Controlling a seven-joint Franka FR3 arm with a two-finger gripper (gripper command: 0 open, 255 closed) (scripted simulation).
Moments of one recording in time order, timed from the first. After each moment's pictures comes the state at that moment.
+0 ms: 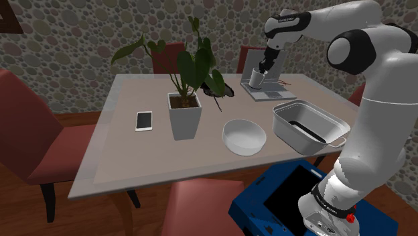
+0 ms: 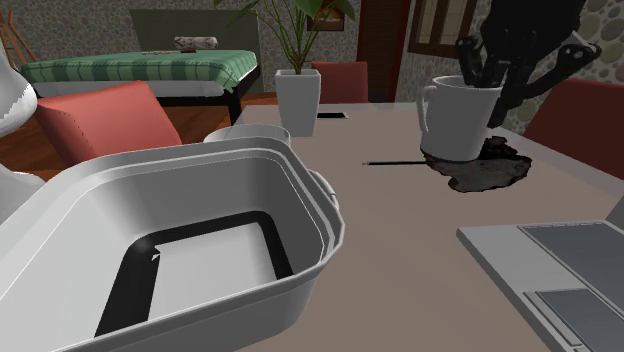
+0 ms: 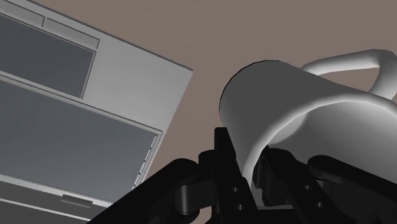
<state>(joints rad) -0.20 0.34 -0.35 -1.51 0.23 1.87 -0.60</state>
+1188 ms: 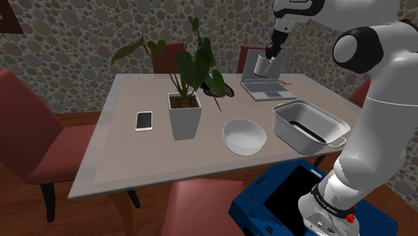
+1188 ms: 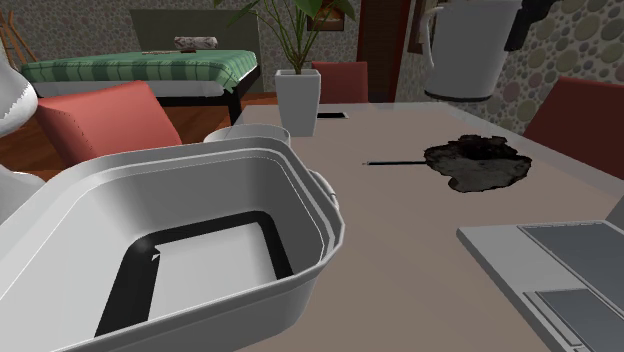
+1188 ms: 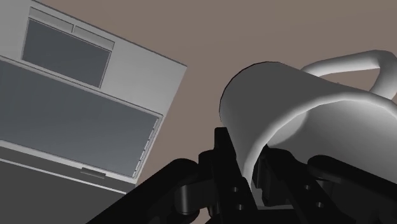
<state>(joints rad) -0.21 0.30 -0.36 -1.35 0.21 1.67 -0.58</state>
